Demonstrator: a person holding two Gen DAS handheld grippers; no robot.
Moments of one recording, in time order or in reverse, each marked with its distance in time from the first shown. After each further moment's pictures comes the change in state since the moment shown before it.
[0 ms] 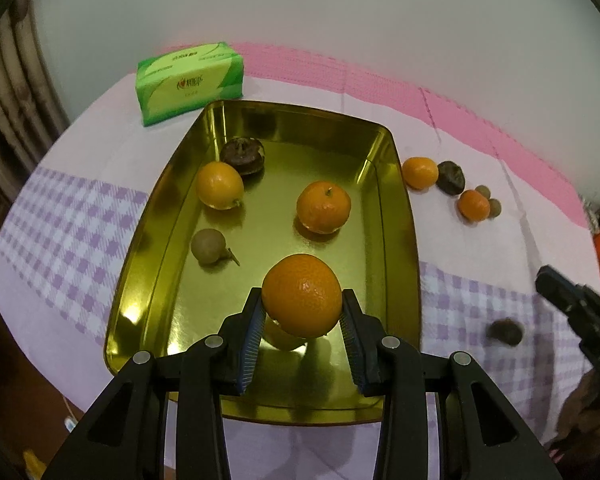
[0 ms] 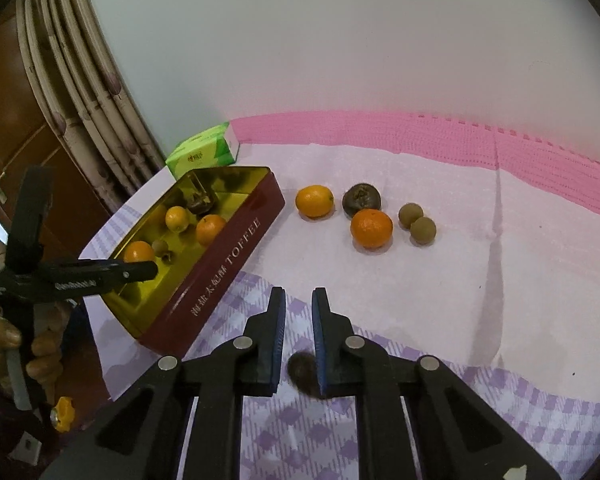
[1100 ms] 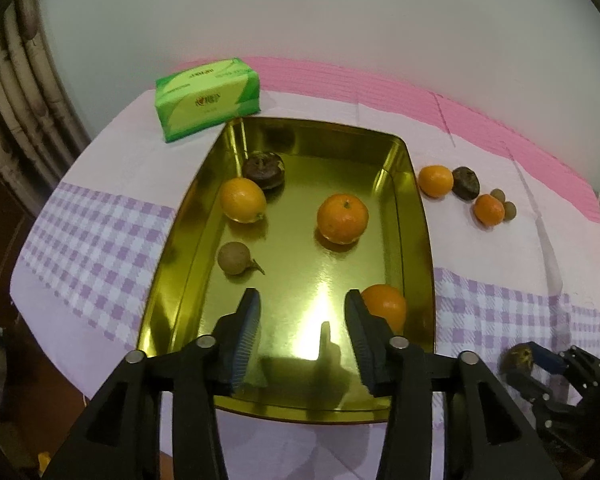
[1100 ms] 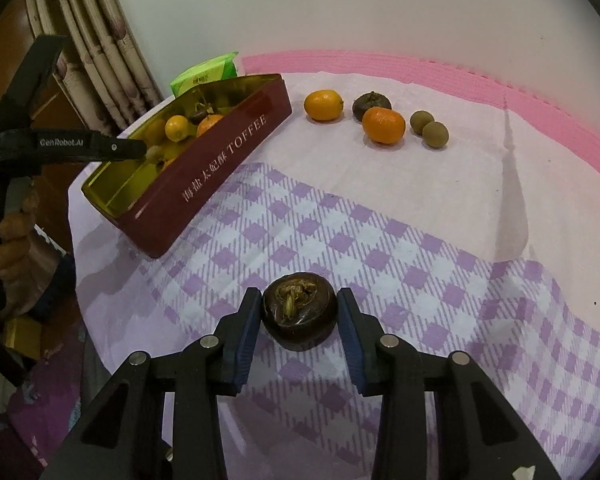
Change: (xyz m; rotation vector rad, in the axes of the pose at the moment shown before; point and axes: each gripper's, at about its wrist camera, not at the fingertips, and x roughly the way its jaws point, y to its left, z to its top) left arm -0.015 0.000 0.004 0.009 -0.041 0.083; right arm 0.010 0.008 -0.067 -0.052 0.138 -0.015
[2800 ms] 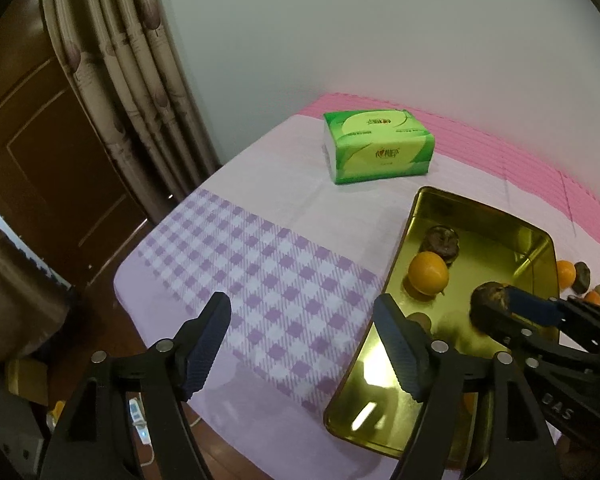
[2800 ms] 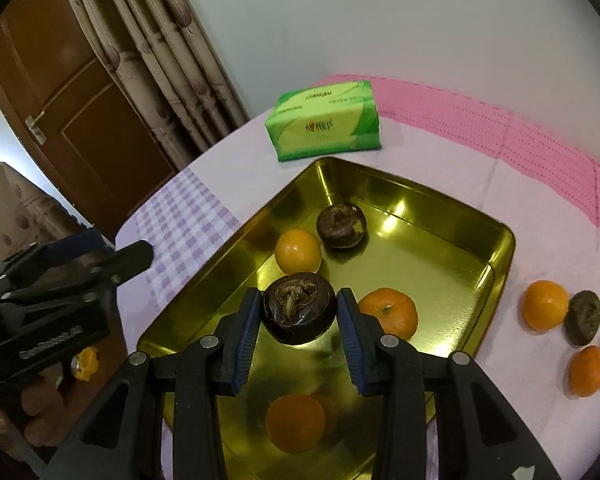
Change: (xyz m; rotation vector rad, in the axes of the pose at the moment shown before) left arm -0.026 0.089 0.021 -0.214 -0.105 0.355; right arm 0.113 0.125 0.163 -0.144 0.051 0.233
